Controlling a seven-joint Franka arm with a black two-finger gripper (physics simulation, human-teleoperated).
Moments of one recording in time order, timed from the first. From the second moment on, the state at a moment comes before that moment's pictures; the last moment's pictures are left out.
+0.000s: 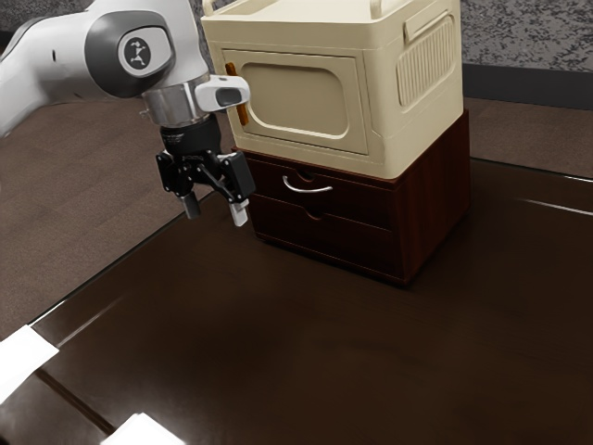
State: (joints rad) arm 0.15 0.20 0.00 -1.25 -0.07 1.36 0.02
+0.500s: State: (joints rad) arm 0.14 0.10 -0.01 -1.16 -0.08 1.32 0.02
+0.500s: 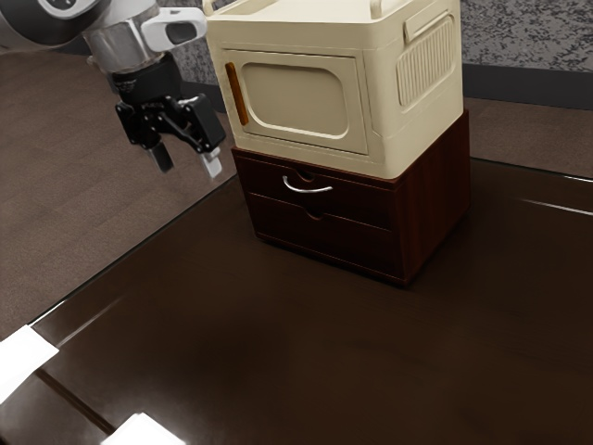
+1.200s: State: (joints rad) arm 0.02 0.17 -0.01 -1.31 -0.01 1.60 0.86
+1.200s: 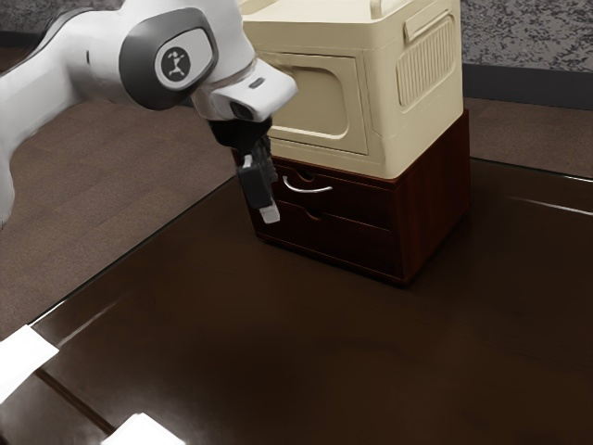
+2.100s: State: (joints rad) arm 0.00 0.16 0.05 -1.60 0.01 2.16 1.51
